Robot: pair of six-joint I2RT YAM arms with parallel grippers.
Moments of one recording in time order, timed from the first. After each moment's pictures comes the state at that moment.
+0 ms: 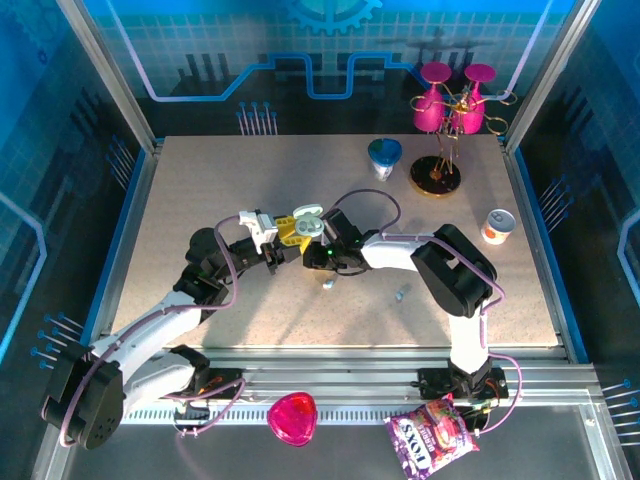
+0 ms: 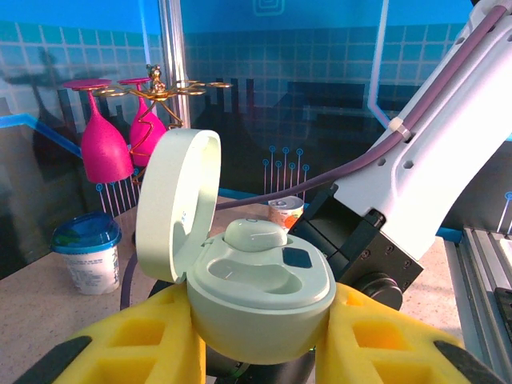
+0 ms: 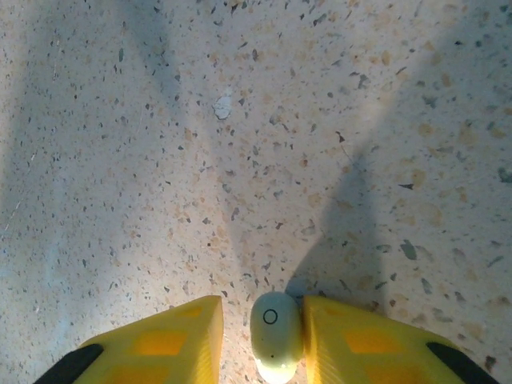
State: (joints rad) left arm -0.42 1.04 0.49 0.65 0.66 -0.05; right arm 0.72 1.96 1.13 -0.09 -0.24 0.70
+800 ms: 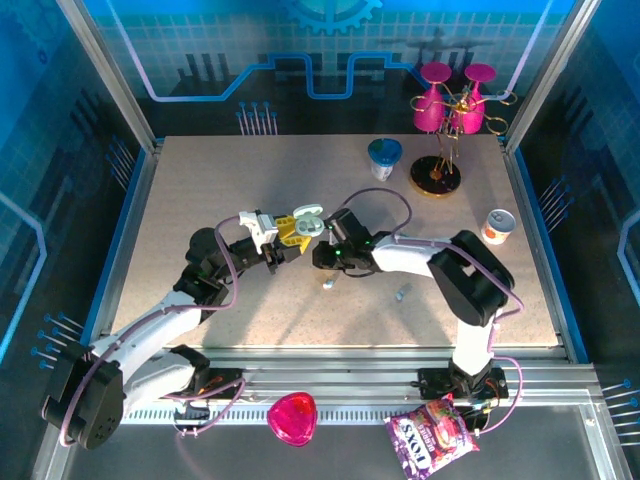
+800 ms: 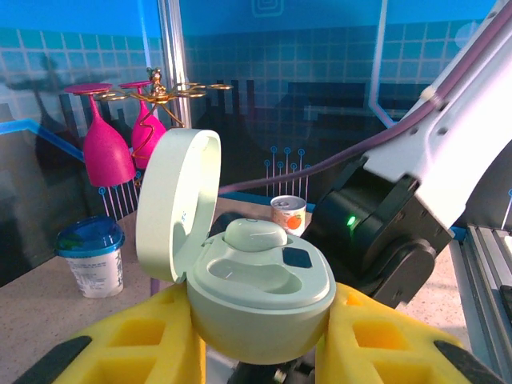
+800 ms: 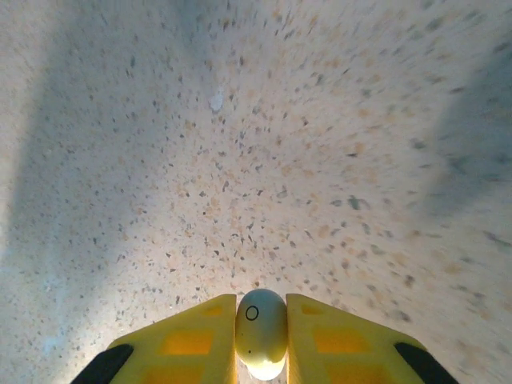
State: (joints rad) left arm -0.42 1.04 0.49 0.66 0.66 -0.04; right arm 0.70 1.83 1.04 -0.10 -0.20 0.69
